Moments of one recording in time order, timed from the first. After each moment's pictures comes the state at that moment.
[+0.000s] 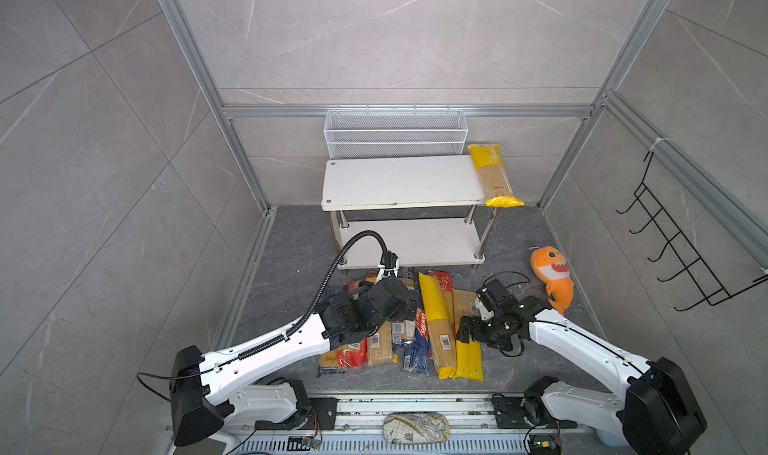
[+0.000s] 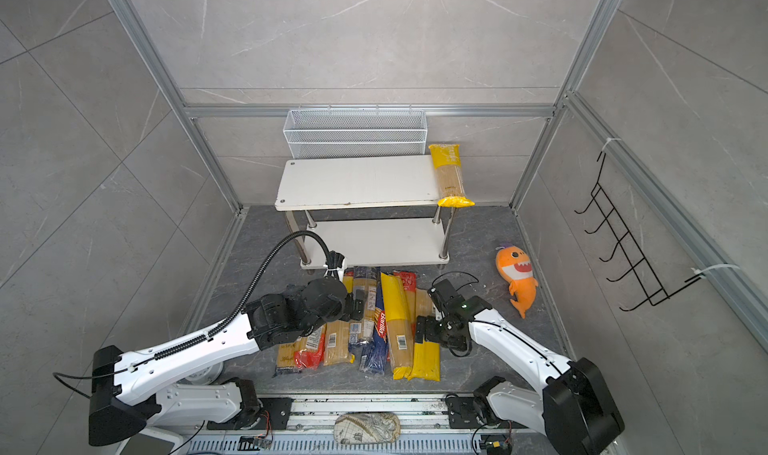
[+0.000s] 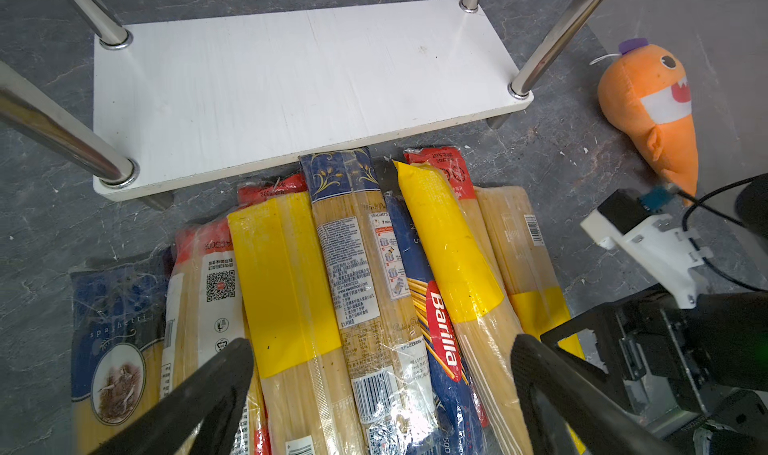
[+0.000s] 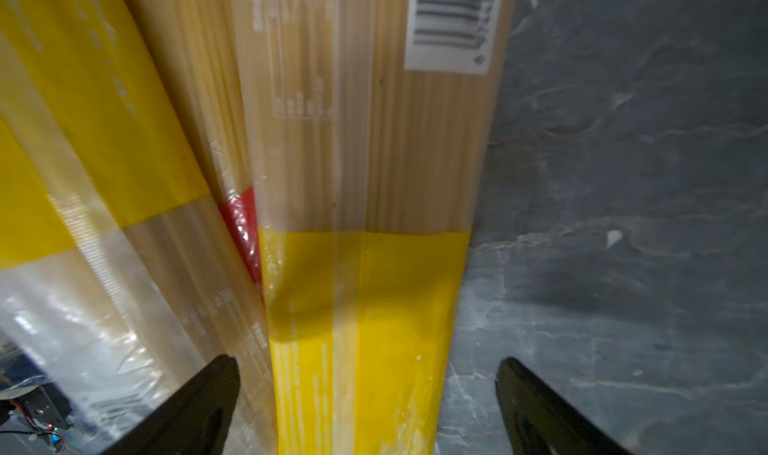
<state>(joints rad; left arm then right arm) -1.10 1.20 1.08 -0.66 -0.46 -0.65 0.52 1.19 0.66 -0.80 -0.19 0.61</state>
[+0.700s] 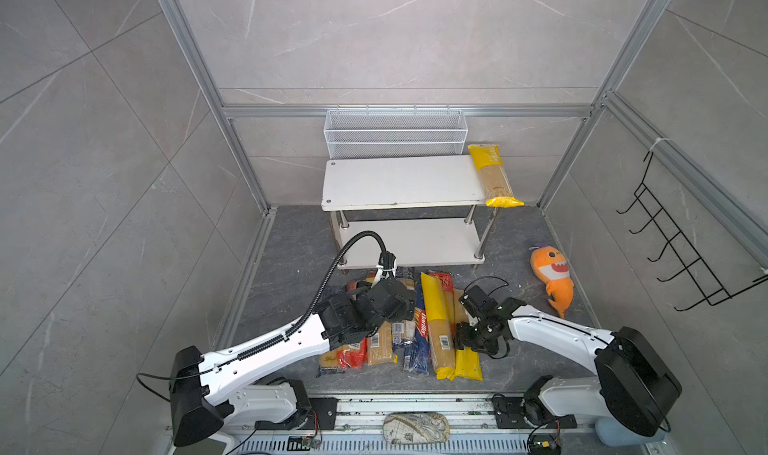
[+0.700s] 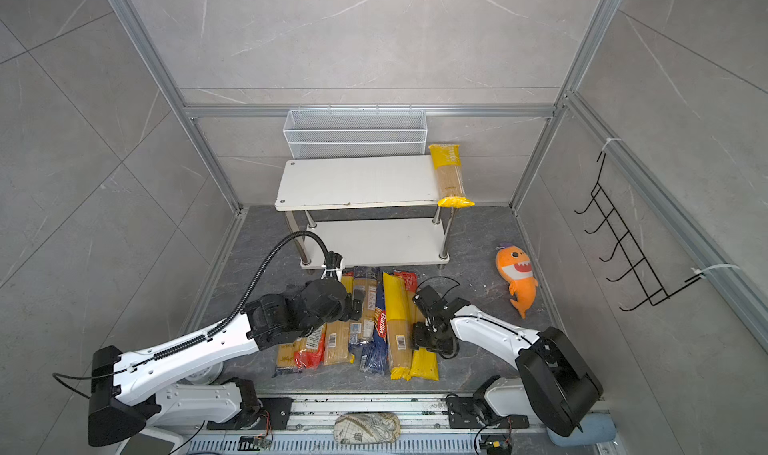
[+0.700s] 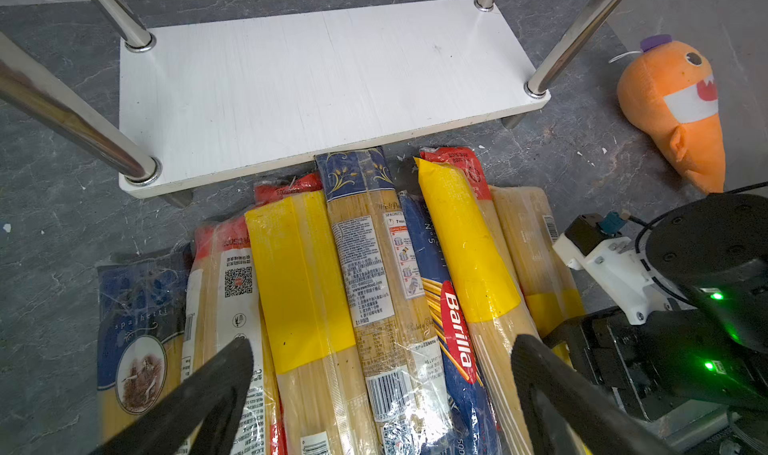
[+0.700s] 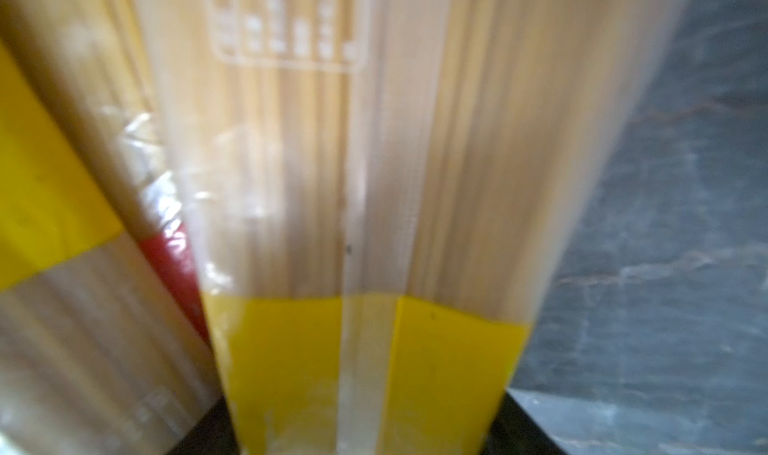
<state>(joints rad) -1.10 1.20 1.08 -0.68 -0.49 -0.64 0.62 1.37 0.64 -0.70 -0.15 0.71</state>
